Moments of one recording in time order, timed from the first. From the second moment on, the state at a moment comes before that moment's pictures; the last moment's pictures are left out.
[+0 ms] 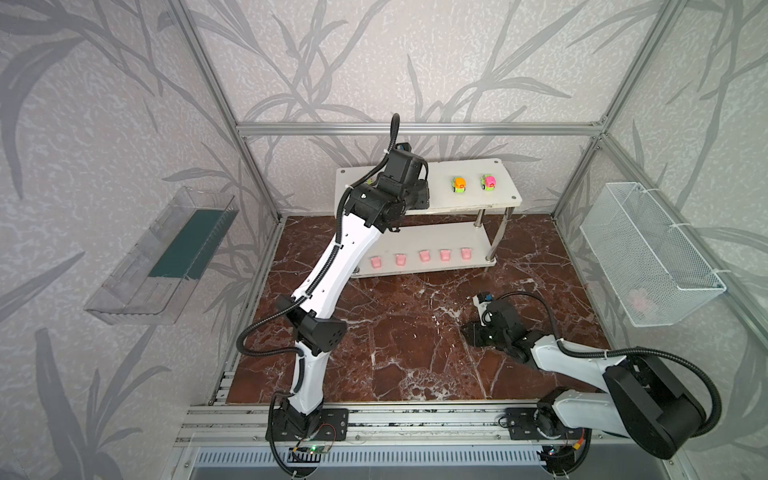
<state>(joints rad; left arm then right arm) -0.61 1.99 2.51 -1.02 -0.25 -0.42 0.51 1.28 0.36 0.09 -0.13 0.45</state>
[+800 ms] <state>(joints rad) -0.69 1.77 2.12 -0.82 -0.14 -0.42 0.51 1.27 0.36 0.06 -0.14 0.45</state>
